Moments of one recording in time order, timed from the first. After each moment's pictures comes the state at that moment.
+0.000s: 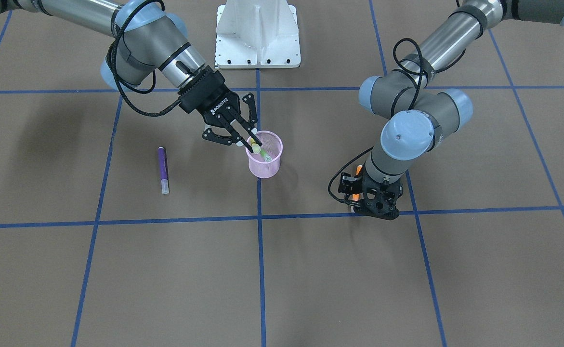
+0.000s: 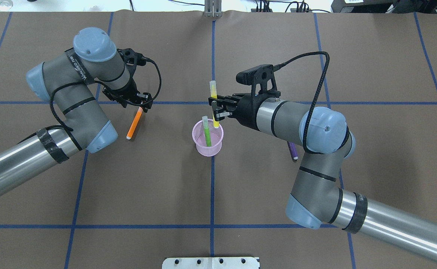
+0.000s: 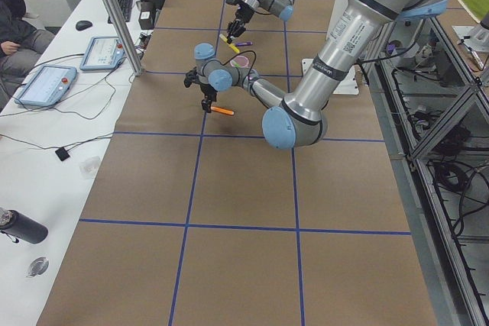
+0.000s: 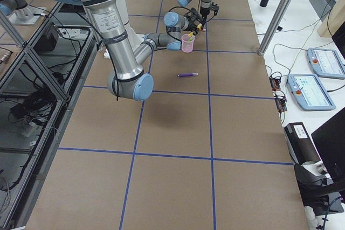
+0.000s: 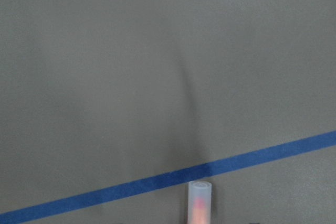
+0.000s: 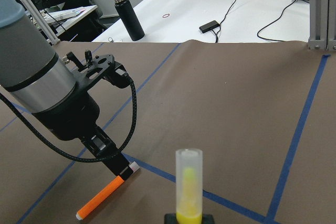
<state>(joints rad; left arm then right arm) -0.77 -2.21 -1.35 -1.81 -2.08 -0.74 0.50 -1.05 1.66 -0.61 1.52 0.91</state>
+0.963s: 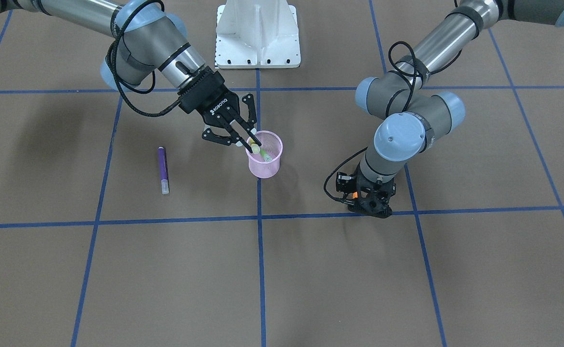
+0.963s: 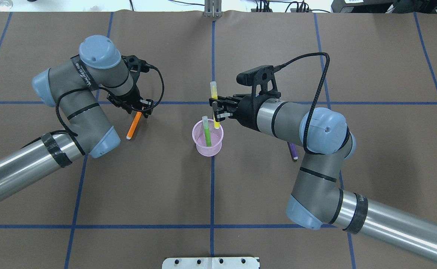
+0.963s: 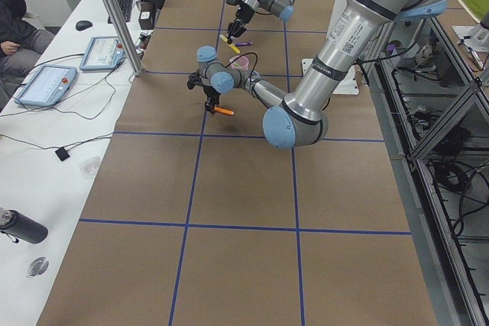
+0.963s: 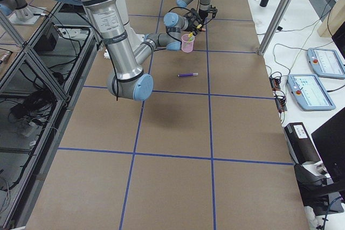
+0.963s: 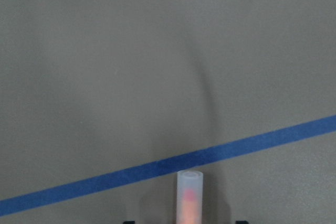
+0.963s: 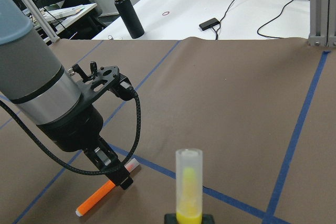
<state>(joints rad) -0.75 -2.21 -1.33 -1.83 -2.08 -0.74 0.50 -1.05 1.66 -0.61 1.52 0.91</state>
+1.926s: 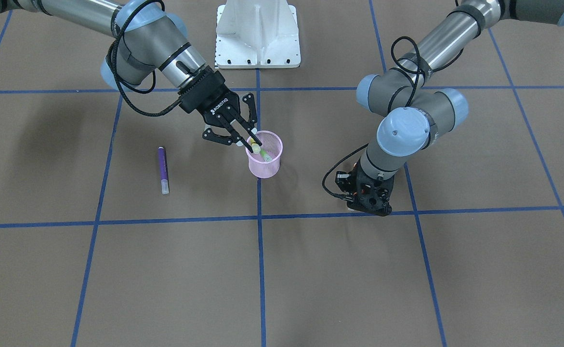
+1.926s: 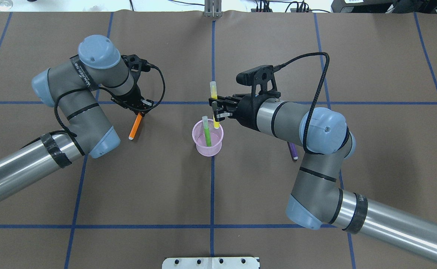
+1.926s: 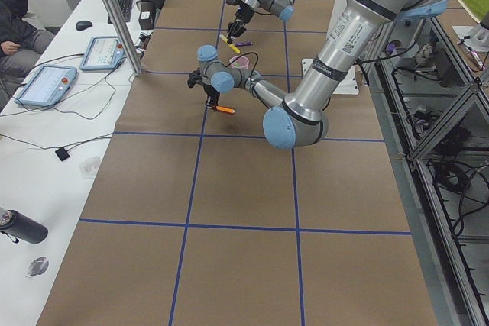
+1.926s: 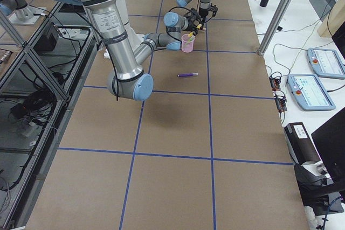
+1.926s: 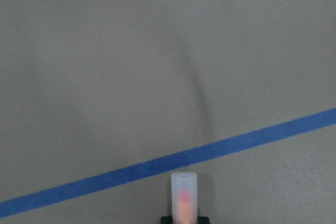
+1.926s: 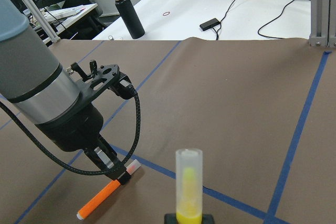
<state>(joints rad) -0.78 -2.21 -1.38 -1.85 -2.11 -0.74 0.50 -1.05 1.66 -0.61 1.52 0.91</state>
